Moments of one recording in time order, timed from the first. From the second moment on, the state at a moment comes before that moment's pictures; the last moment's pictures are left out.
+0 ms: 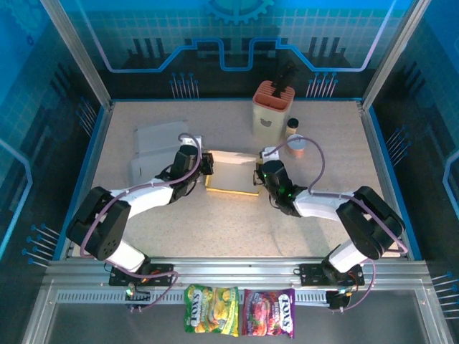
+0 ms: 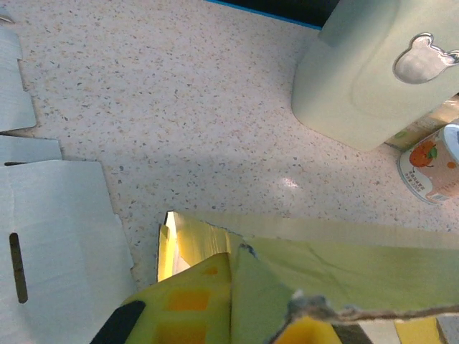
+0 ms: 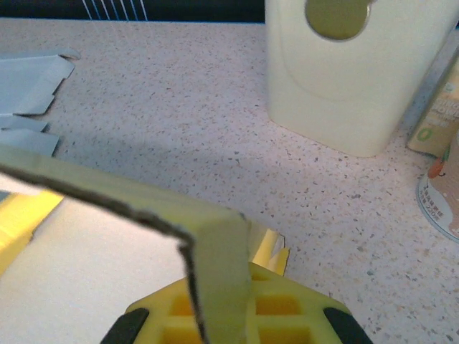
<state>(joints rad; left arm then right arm) -0.47 1.52 0.71 0.32 -0.09 -0.49 0.69 1.54 0.62 0.46 0.42 0.26</state>
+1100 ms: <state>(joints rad) -0.64 1.46 0.59 0.35 -0.25 -0.48 0.74 1.14 0.73 -0.38 -0.08 0.55</state>
